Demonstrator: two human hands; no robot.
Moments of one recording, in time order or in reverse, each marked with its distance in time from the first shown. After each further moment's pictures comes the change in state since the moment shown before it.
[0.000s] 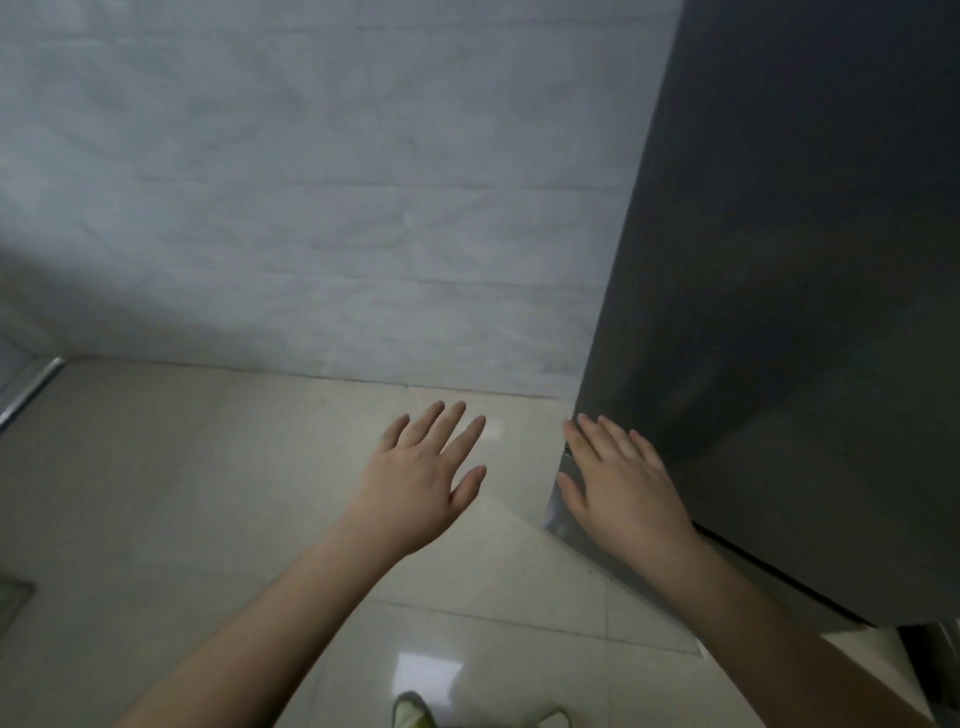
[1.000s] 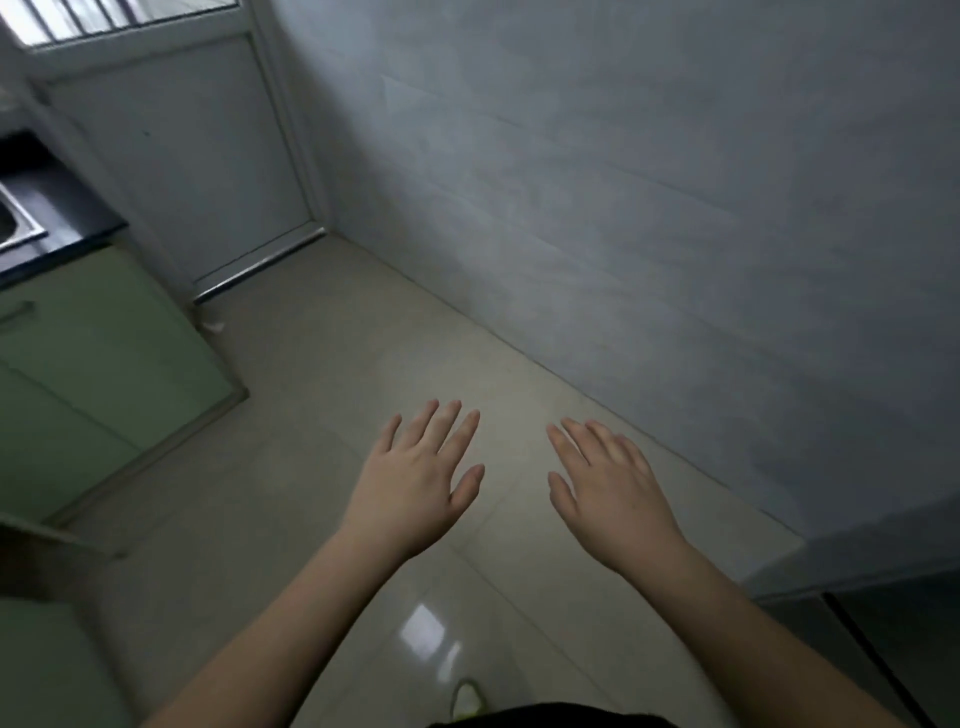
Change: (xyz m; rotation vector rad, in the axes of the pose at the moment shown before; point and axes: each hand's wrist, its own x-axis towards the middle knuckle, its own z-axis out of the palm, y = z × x) left_hand -0.226 -0.263 0.018 -0.079 -0.006 -0.642; right_hand 0.078 -0.360 0.043 -0.053 -0.018 -0.593
